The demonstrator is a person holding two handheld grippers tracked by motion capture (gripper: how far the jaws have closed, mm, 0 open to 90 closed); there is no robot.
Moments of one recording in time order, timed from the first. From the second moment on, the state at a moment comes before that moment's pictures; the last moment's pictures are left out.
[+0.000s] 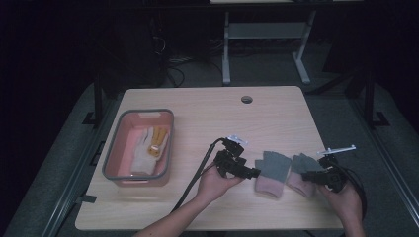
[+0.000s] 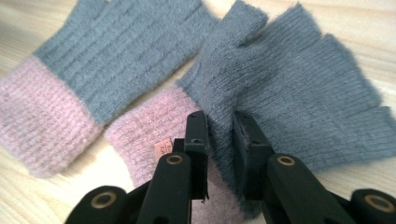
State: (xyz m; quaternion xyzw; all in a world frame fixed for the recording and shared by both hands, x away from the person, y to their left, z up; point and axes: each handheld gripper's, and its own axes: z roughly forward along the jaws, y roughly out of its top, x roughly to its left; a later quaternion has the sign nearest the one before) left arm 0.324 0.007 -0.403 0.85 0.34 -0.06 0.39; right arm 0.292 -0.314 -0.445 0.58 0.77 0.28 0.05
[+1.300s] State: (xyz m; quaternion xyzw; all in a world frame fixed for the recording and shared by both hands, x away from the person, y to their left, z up) left arm 0.328 0.006 -0.406 0.84 0.36 -0.07 0.40; right arm 0.296 -0.229 -0.412 0.49 0.81 0.32 0.06
